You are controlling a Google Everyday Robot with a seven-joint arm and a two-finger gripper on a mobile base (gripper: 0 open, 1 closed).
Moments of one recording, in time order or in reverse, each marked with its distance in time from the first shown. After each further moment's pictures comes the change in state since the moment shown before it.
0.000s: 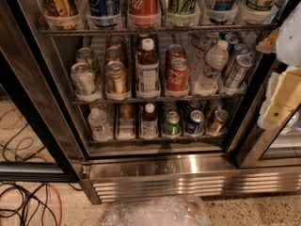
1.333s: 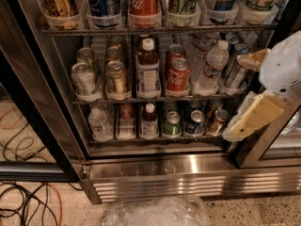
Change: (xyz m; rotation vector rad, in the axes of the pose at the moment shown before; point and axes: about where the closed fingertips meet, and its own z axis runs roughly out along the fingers) arm -0.037 0.022 0.030 0.045 -0.307 0.097
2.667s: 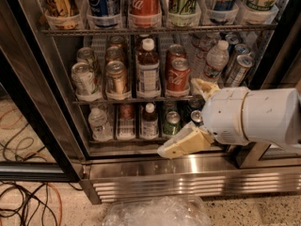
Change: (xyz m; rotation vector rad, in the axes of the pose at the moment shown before) arm -0.062 0.052 0.083 0.079 -0.419 0.075
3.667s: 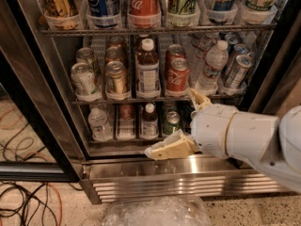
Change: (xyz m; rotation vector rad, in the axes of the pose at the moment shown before) arm 0.008 0.009 0.030 0.056 -0.129 0.083
